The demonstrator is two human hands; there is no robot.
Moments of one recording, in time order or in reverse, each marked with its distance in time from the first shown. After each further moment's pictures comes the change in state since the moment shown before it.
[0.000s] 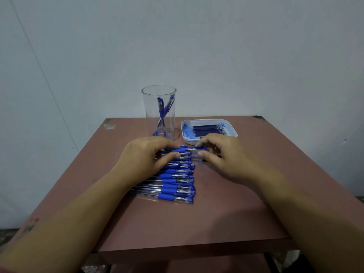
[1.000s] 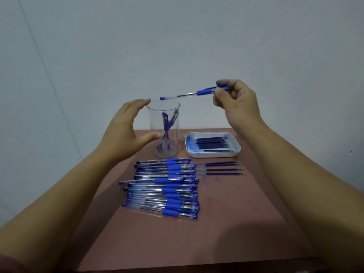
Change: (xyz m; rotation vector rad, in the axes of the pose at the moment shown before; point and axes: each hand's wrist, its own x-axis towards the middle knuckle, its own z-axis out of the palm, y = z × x) left_hand 0.043 -0.042 -0.049 0.060 0.097 -0.282; right_hand 0.091 -0.034 -0.057 0.719 0.538 0.179
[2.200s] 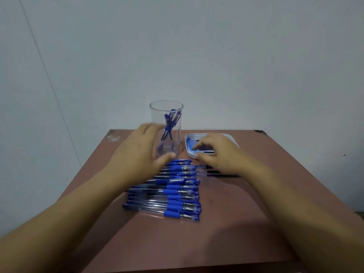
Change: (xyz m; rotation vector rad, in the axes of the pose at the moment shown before) left_hand -0.033 0.036 0.006 0.184 -0.239 -0.055; right_hand -0.050 0.047 -0.007 -0.871 -0.625 -0.102
